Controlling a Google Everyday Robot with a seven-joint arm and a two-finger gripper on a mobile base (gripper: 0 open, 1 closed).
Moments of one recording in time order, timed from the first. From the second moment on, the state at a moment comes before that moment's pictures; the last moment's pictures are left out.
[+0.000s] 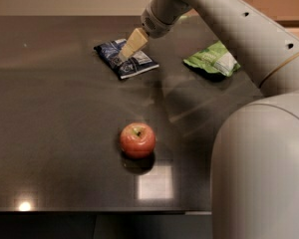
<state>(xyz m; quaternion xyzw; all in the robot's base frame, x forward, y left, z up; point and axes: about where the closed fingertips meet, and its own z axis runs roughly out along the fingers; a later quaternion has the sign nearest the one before) 0.749 0.016 0.898 -0.43 0.85 0.11 0.29</state>
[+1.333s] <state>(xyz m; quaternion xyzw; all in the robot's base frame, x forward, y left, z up) 0.785 0.036 0.822 -0.41 0.86 0.13 0.26</state>
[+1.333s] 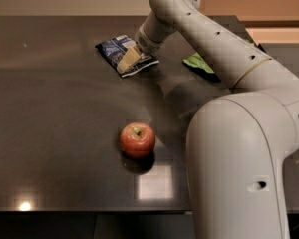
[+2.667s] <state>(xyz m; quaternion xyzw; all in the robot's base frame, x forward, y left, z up) 0.737 0.017 0.883 -0.45 0.84 0.12 0.27</state>
